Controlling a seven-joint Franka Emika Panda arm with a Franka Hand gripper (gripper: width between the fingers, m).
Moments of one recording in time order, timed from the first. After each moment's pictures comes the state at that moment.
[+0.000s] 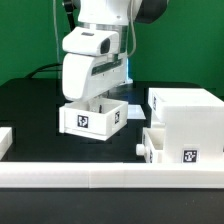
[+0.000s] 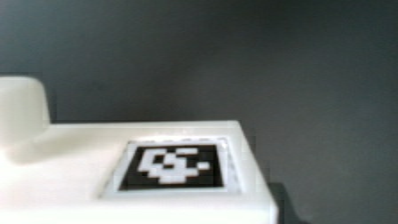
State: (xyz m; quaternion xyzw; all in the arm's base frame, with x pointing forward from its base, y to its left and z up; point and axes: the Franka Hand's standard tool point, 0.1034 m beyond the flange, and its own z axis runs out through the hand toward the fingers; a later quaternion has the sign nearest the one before) arm 0.492 -0.042 0.055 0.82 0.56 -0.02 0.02
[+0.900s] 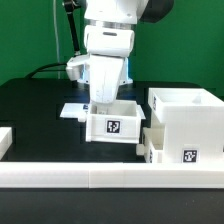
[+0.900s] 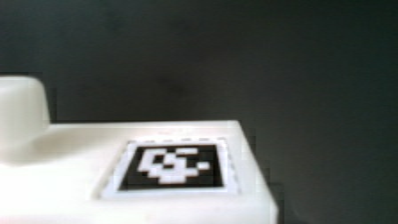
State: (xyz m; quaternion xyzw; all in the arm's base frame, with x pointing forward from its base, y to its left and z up) arm 0.525 -0.032 0.061 0.72 0.69 -0.03 0.03
